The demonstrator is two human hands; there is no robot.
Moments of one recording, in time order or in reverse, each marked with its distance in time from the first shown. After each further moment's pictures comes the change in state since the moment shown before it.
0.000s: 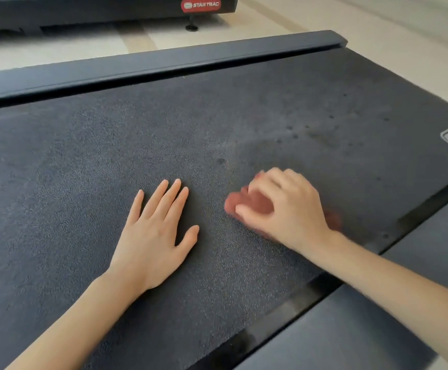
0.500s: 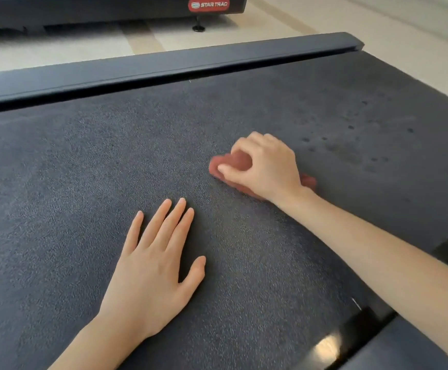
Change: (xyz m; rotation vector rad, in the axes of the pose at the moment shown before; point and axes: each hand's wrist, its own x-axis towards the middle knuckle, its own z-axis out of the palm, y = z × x) left_hand 0.002 -0.002 -0.001 -0.027 0.025 0.021; right_hand 0.108 0.018 0.063 0.052 -0.030 0.013
